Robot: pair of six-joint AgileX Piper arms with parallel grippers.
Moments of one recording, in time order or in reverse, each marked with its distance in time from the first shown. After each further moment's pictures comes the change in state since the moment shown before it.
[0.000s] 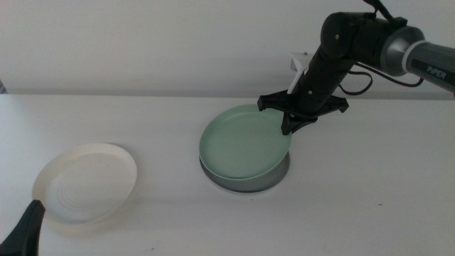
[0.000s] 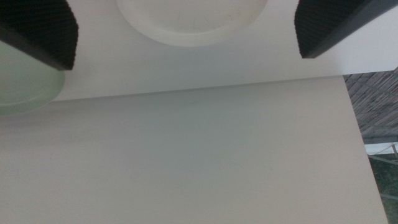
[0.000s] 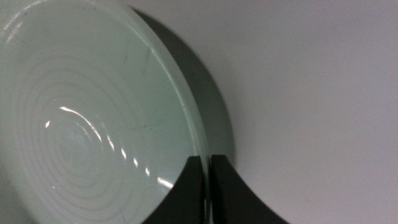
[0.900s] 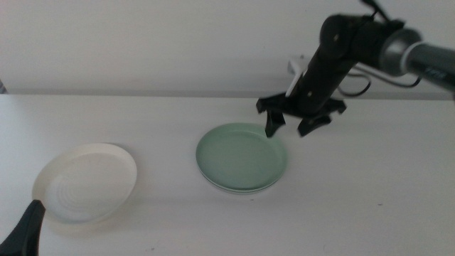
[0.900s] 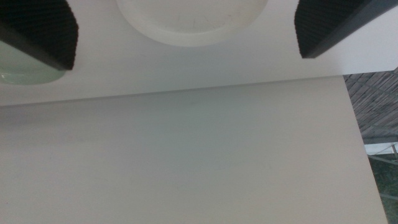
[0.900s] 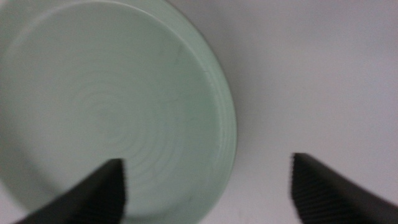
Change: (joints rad) left arm 0.000 0.000 0.000 0.000 0.000 0.000; right arm 0.000 -0.011 0.002 0.030 0.022 -0.049
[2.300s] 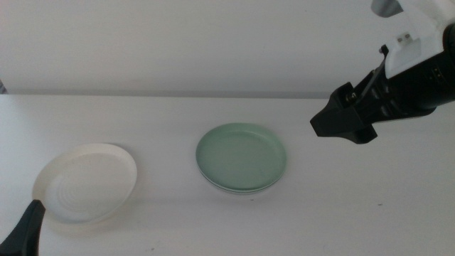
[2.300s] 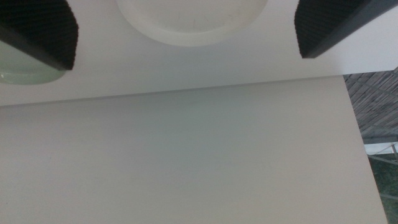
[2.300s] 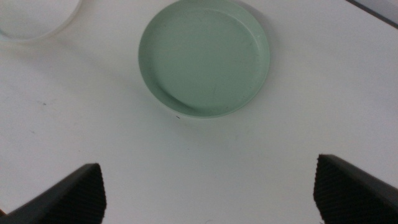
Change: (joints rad) left arm 0.000 0.000 0.000 0.000 0.000 0.000; right arm 0.185 -0.866 0.516 -0.133 -0.057 -0.196
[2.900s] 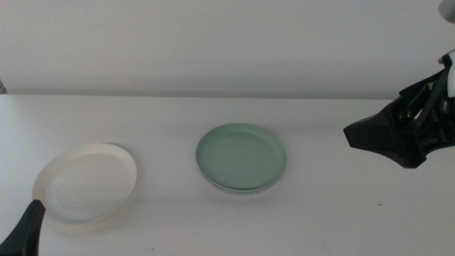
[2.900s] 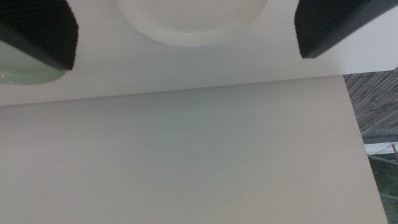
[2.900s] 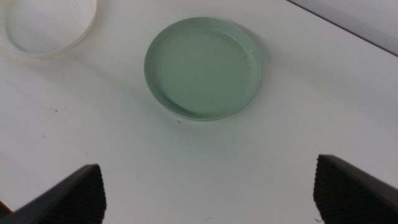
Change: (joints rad) left arm 0.000 0.000 0.000 0.000 0.000 0.000; right arm 0.000 -0.220 0.146 0.000 -0.062 -0.002
